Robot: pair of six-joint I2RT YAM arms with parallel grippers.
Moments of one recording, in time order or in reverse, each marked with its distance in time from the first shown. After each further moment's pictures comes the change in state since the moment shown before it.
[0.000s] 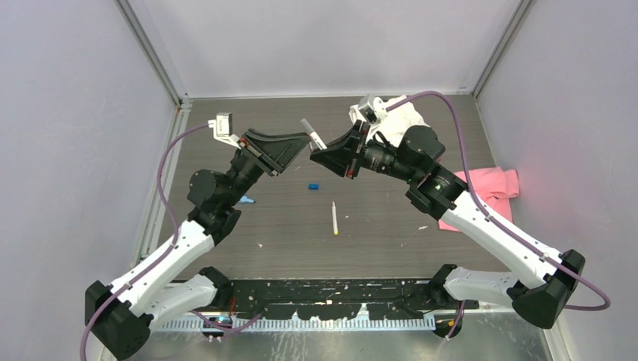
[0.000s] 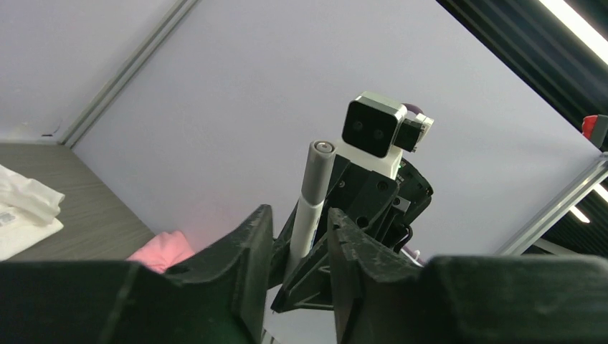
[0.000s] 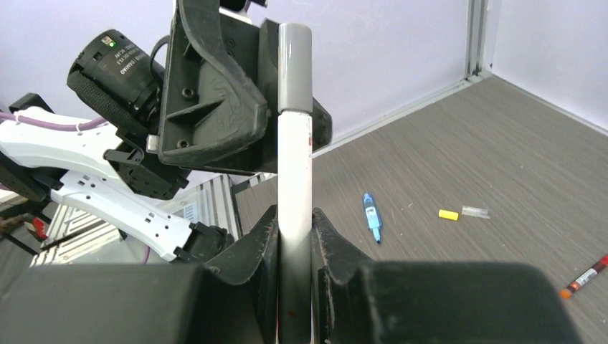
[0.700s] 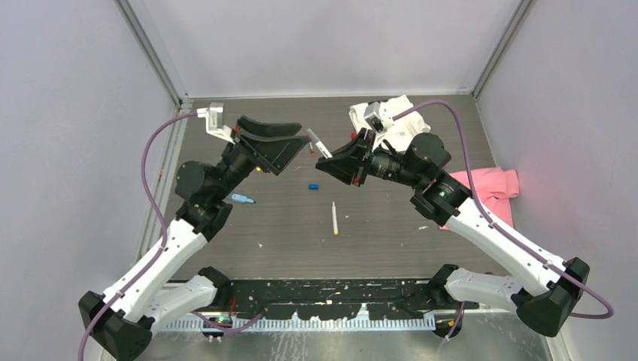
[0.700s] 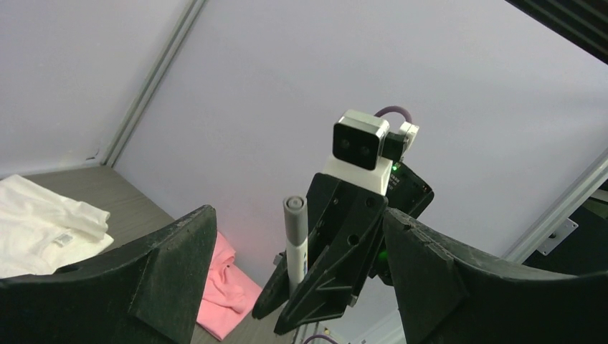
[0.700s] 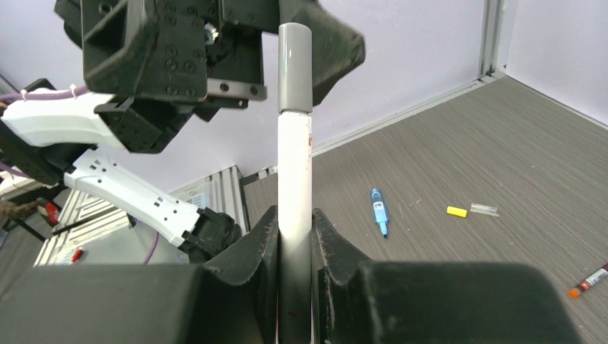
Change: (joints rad) left arm 0.040 -0.045 0.103 -0.164 0.093 0.159; right arm -0.022 -0.064 -0.089 0.046 -0.063 0.010
